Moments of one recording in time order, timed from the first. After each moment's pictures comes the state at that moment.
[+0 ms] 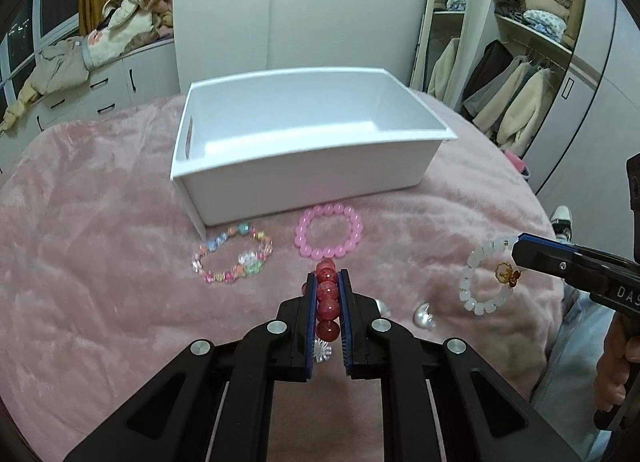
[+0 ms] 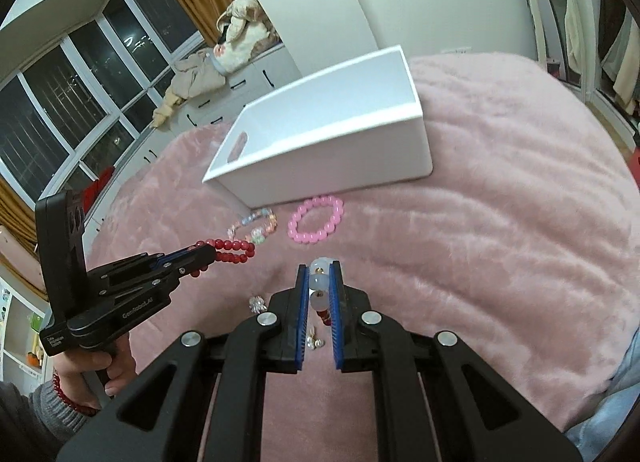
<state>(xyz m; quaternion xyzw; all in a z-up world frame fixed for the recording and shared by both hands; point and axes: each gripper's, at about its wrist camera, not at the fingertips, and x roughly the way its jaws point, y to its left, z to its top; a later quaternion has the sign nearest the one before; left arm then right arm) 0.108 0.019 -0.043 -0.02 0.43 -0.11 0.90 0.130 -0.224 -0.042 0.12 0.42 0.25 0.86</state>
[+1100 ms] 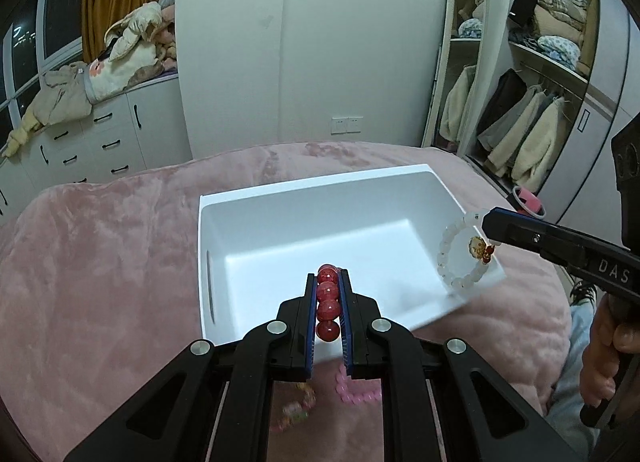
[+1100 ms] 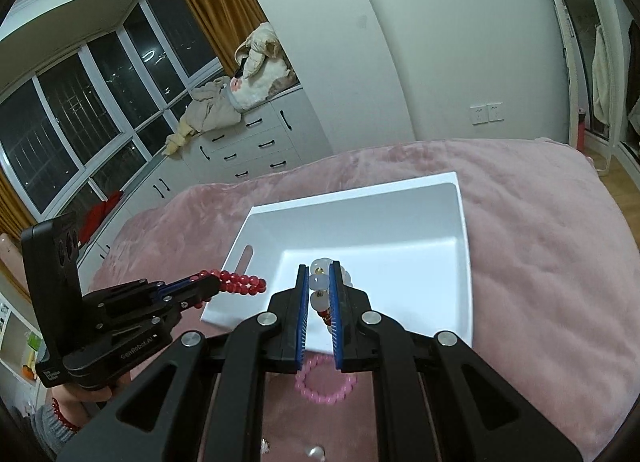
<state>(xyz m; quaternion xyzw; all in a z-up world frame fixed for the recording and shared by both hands) 0.244 0.040 0.009 -0.01 0.39 -0.09 0.92 0.287 -0.172 0.010 0.11 0.37 0.28 0.88</state>
